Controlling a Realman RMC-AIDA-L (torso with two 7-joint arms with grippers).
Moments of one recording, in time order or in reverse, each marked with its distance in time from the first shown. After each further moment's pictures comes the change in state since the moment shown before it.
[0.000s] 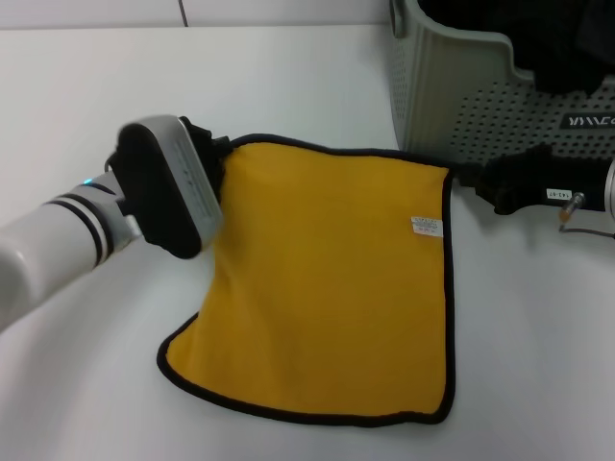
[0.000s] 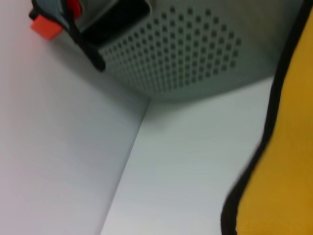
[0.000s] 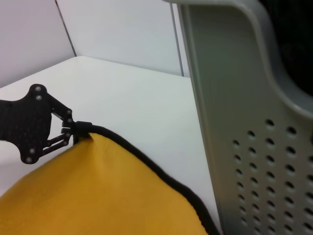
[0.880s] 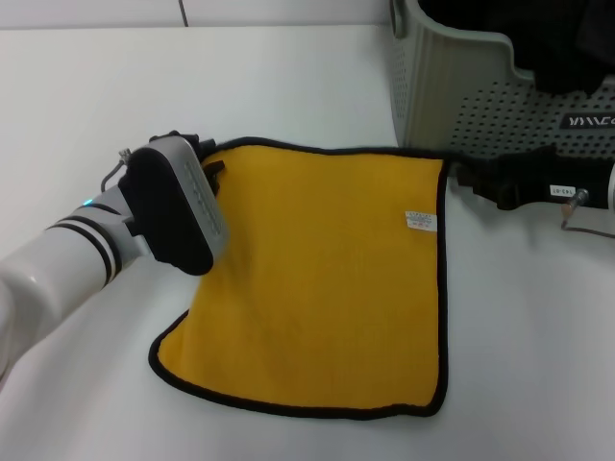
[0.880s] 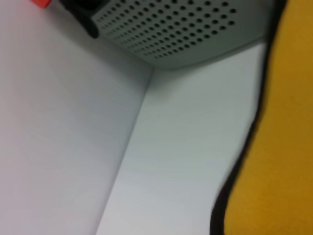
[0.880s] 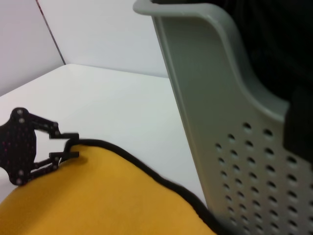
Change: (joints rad) left arm 0.036 -0.003 0.099 0.008 -0.030 -0.151 0.001; right arm -0.007 -0.002 -0.001 -0.010 0.001 0.008 0.069
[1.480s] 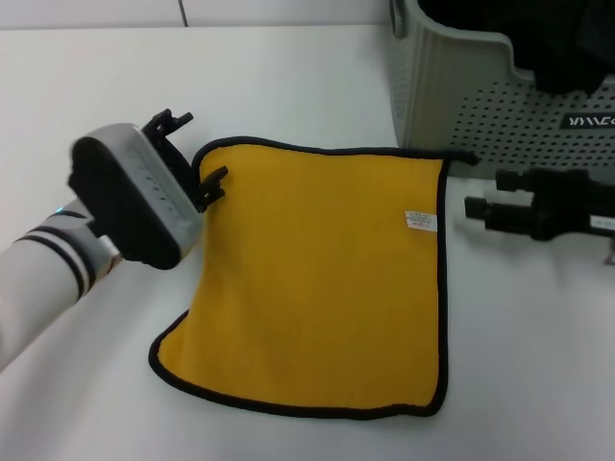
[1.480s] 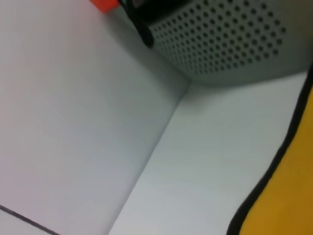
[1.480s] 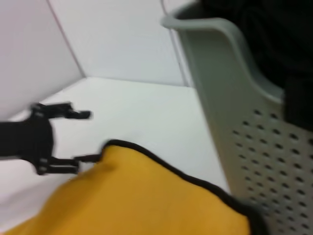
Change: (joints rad) left arm 0.129 0.009 -0.017 0.153 -0.134 0.056 -0.001; right arm -0.180 -0.001 0.009 -0.193 0.036 -0.154 0.016
